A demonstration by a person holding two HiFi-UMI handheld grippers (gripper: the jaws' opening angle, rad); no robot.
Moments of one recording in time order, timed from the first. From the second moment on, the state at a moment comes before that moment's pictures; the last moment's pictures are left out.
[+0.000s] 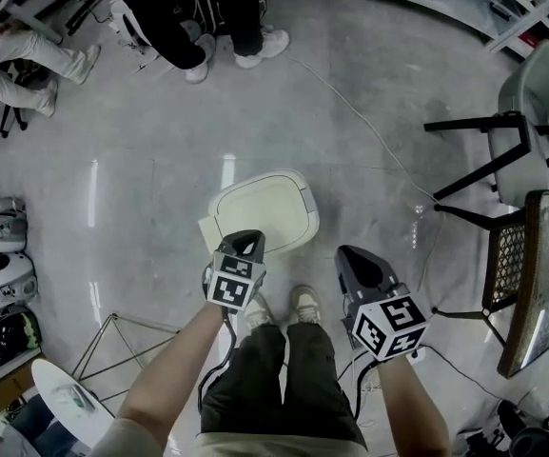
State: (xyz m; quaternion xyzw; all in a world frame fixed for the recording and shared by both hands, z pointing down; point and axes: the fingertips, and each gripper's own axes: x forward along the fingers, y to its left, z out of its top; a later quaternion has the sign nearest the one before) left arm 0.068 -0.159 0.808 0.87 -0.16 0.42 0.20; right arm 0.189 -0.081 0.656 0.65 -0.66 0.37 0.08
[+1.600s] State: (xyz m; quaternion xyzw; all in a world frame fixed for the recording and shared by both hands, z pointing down) left arm -0.060 -0.114 0.178 0.94 -0.31 0.11 -0.04; right arm 0.080 -0.044 0.138 0.57 -0.82 0.06 0.01
